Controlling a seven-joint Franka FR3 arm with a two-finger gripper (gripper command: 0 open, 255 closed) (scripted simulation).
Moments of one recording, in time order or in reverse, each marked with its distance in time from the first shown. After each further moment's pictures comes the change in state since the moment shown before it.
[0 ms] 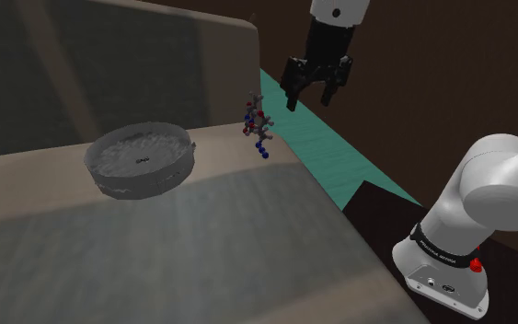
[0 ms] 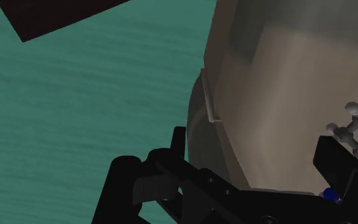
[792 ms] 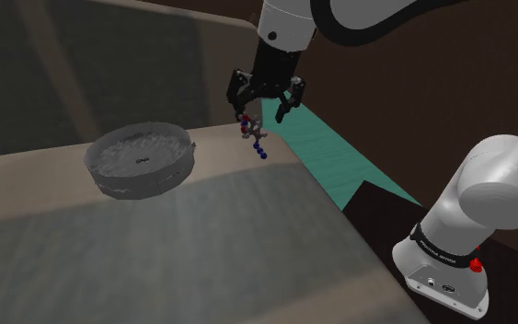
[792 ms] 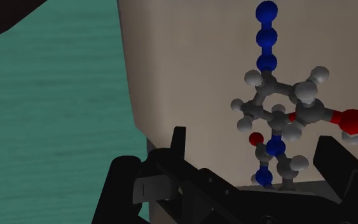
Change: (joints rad) arm -0.061 0.197 0.193 0.063 0.020 0.278 0.317
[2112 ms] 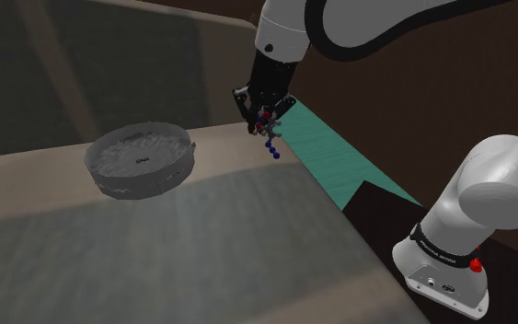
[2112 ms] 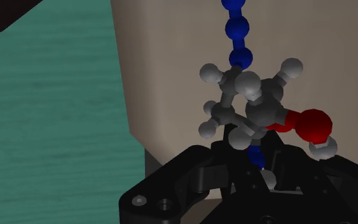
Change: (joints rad) arm -0.003 0.021 0.012 -0.027 -0.003 0.048 0.006
